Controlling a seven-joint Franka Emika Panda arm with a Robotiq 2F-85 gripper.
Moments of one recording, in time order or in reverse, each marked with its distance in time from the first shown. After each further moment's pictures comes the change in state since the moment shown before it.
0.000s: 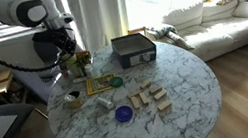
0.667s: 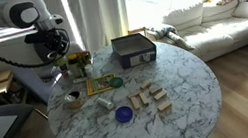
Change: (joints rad) arm 0.046 0.010 0.058 0.001 0.011 0.000 -0.076
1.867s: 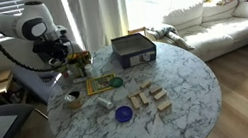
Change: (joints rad) arm 0.005 0.156 0.046 0.040 0.062 0.100 -0.117
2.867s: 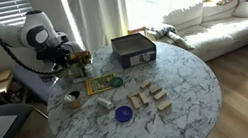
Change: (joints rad) arm 0.021 0.071 0.001 -0.015 -0.128 0.080 0.025
